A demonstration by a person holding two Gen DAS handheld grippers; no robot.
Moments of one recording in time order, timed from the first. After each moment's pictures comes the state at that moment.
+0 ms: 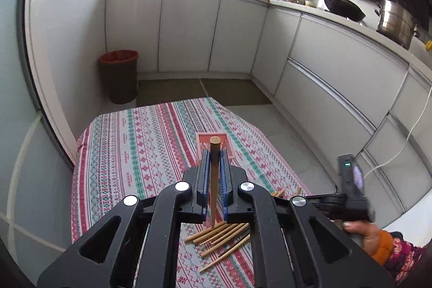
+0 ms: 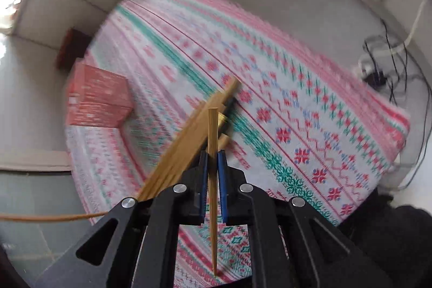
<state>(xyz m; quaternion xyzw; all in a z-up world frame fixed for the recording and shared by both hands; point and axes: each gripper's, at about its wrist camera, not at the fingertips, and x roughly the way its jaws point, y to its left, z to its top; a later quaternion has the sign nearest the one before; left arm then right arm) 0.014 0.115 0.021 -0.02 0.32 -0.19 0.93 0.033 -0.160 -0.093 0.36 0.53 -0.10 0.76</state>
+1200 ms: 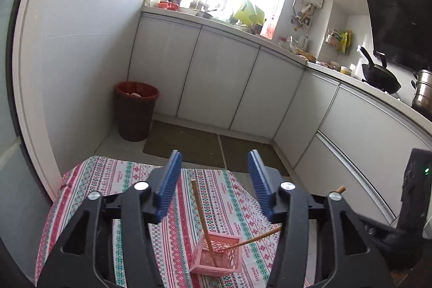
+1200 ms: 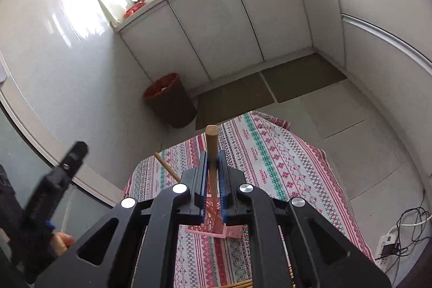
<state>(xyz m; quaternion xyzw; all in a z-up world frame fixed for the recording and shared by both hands) 0.134 0.097 0.036 -0.13 0.21 -0.11 0.96 0.173 -0.112 0.047 0.21 0.35 0.04 0.91</state>
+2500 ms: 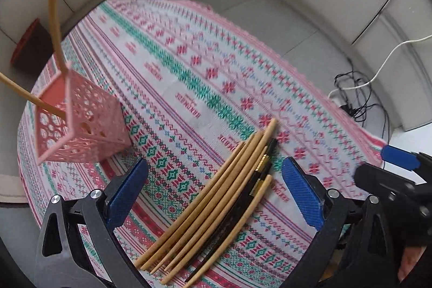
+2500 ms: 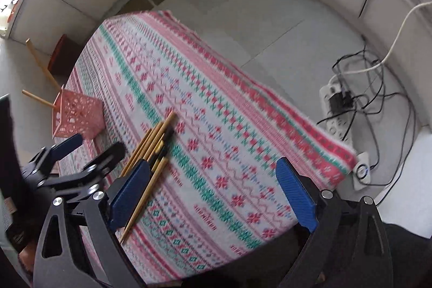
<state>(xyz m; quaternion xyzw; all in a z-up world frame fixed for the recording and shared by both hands) 0.114 -0.107 -0.179 0.24 0.56 -0.27 0.74 0.010 -0.235 -0.123 0.35 0.57 -0.14 0.73</state>
